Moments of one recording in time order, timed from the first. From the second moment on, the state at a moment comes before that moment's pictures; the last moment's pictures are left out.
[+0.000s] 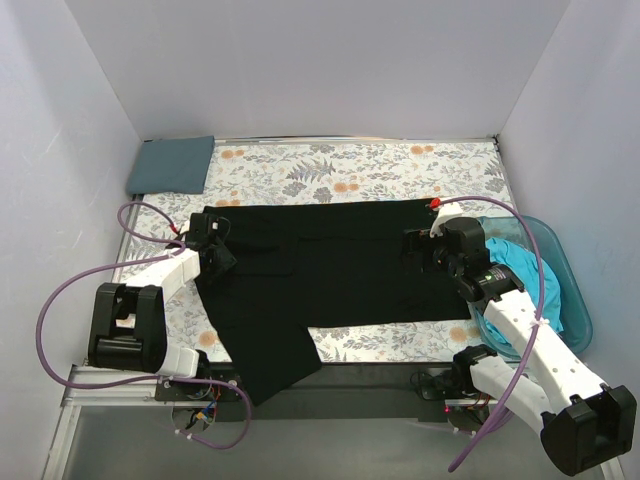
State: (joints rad) left arm -0.10 1.42 0.70 -0.36 -0.14 -0.76; right arm 0.38 0.88 0.69 -0.43 0.00 0.15
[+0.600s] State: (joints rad) left arm -0.10 1.42 0.71 -0.34 -0.08 -0.74; right arm 0.38 0.87 0.69 -0.43 0.00 0.15
